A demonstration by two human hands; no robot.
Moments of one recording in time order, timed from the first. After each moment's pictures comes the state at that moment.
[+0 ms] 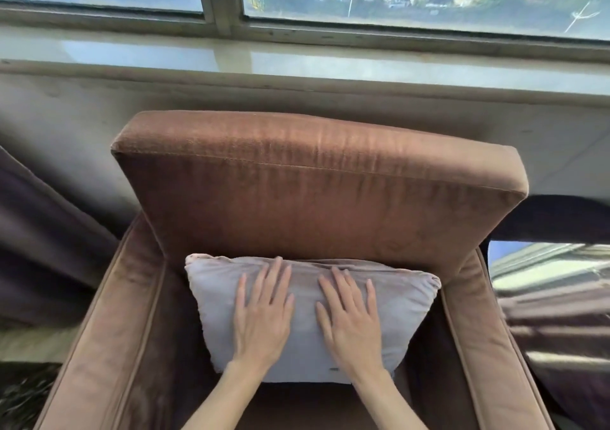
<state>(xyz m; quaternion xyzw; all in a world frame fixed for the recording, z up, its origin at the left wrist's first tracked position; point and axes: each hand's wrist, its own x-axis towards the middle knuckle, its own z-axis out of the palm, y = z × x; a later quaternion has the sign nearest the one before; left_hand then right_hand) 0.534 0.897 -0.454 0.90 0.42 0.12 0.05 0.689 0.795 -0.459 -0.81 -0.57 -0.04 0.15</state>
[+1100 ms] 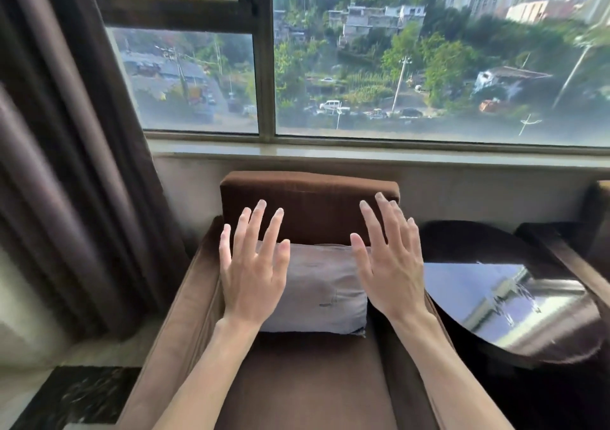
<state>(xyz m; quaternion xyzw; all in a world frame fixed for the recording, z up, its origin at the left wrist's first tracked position) 0.365 0.649 -0.129 0.83 0.41 0.38 -0.03 0.556 0.531 -0.108 -0.76 -0.52 -0.25 0.30</state>
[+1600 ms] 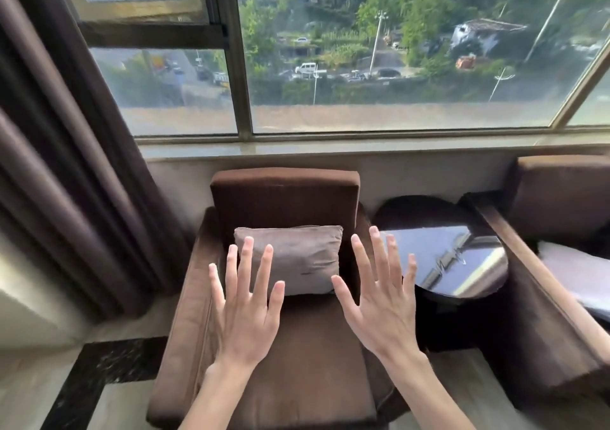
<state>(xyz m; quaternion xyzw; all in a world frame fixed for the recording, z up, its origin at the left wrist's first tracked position) 0.290 0.495 -0.011 0.87 0.40 0.26 0.05 0.476 0.368 0.001 -0.83 -0.48 -0.16 0.23</state>
